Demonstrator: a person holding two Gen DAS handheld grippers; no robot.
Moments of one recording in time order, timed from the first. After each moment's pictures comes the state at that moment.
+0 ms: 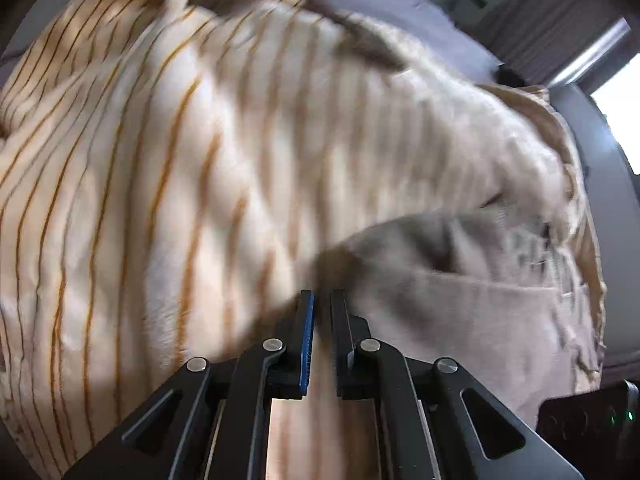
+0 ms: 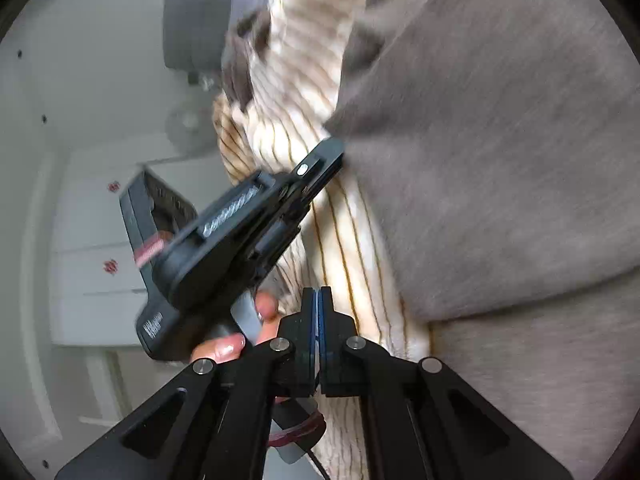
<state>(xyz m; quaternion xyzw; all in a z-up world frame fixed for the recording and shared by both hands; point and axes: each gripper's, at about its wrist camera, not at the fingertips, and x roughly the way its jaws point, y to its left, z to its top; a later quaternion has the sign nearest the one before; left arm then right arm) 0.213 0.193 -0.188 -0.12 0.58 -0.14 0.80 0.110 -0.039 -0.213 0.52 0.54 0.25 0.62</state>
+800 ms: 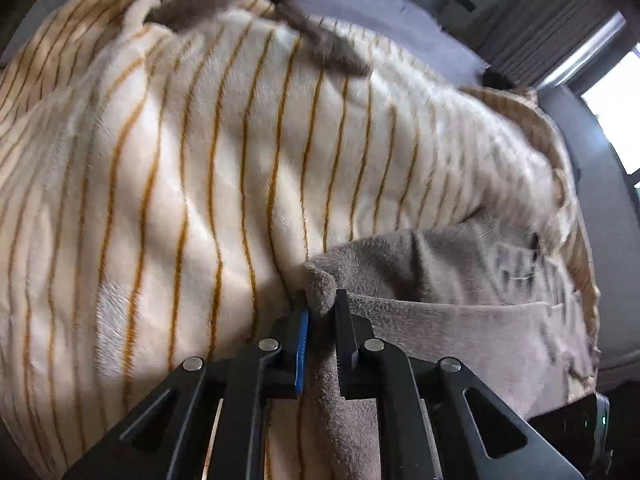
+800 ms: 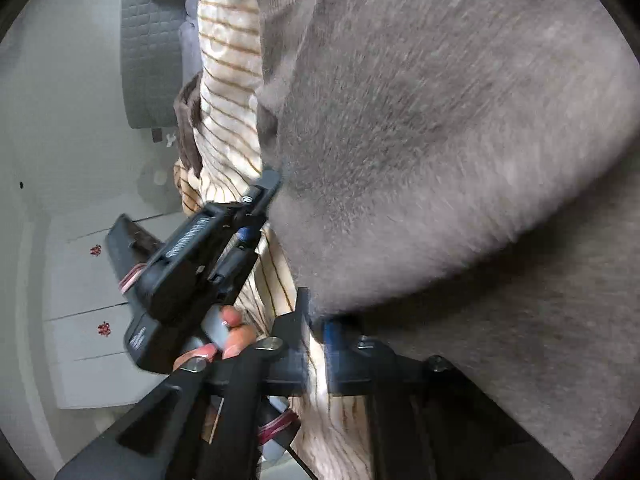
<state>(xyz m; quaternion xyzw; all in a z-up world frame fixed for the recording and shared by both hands) 0.224 0.172 -0.171 -0.12 0.55 -0.17 0.81 0.073 -0.103 -0.226 0.58 0.52 0.15 0.61</state>
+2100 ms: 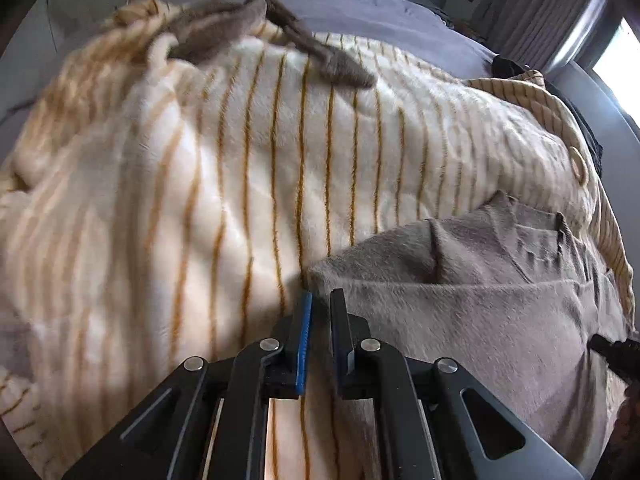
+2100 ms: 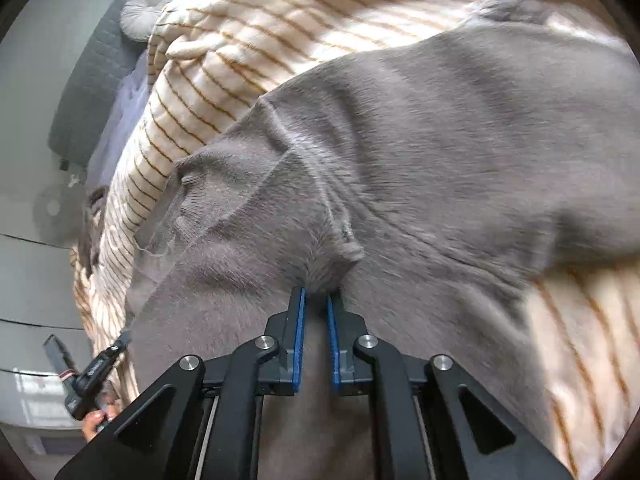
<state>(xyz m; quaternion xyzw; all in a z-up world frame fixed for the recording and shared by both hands) 0.207 0.158 -0.153 -0.04 0.54 -0.12 0.83 0.047 -0.366 -0.164 0.36 0.53 -0.08 0.76</state>
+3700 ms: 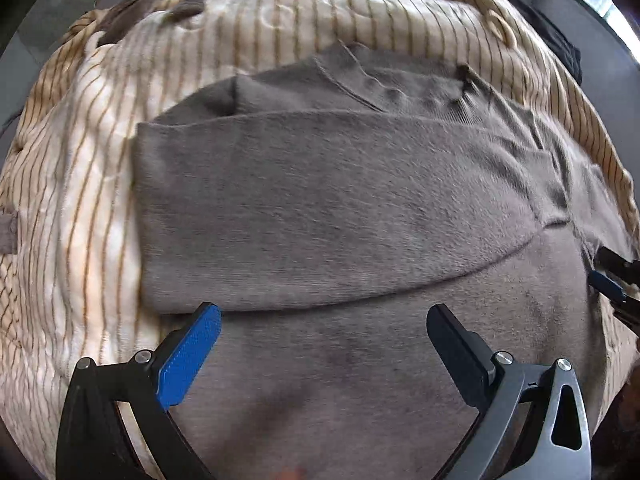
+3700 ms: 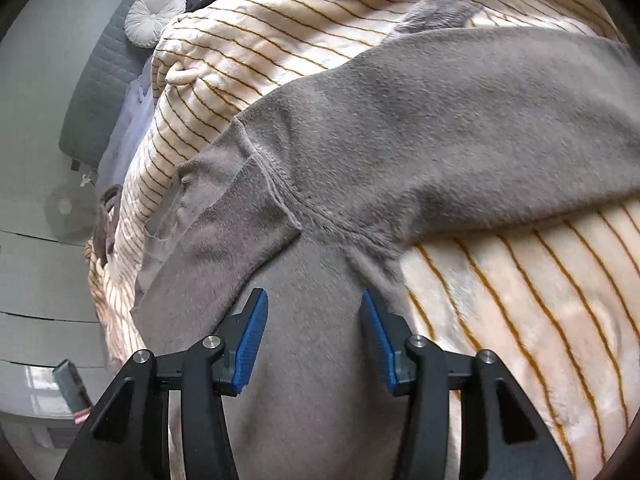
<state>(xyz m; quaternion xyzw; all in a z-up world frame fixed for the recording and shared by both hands) 0.096 0.001 -0.152 0.04 0.61 -0.11 0.78 0.001 -0.400 -0.145 0.38 0.52 -0.05 0.76</state>
